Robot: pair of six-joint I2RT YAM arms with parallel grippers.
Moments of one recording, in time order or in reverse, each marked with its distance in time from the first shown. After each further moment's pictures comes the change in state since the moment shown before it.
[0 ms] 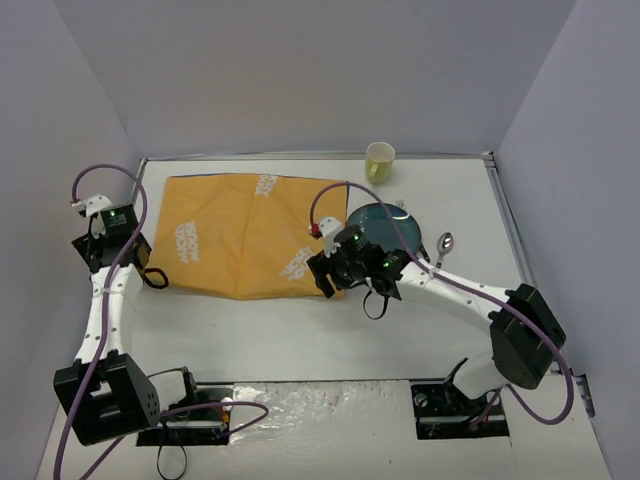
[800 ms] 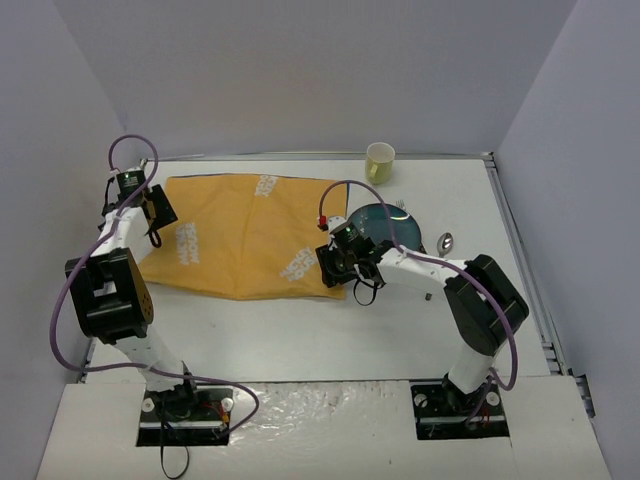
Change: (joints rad) left arm 0.000 0.543 0.327 0.074 0.486 0.002; right arm -0.101 0.242 0.060 0.041 -0.016 0.190
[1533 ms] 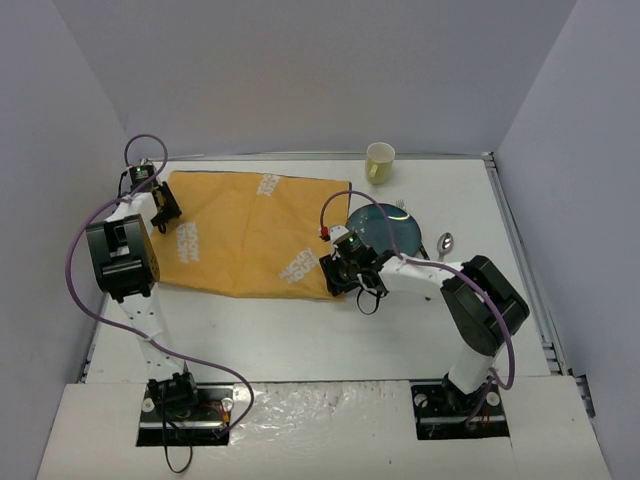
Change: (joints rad) left arm 0.006 0.436 0.314 0.094 0.109 -0.004; right arm 0.002 0.003 -0.101 0.085 0.010 -0.052
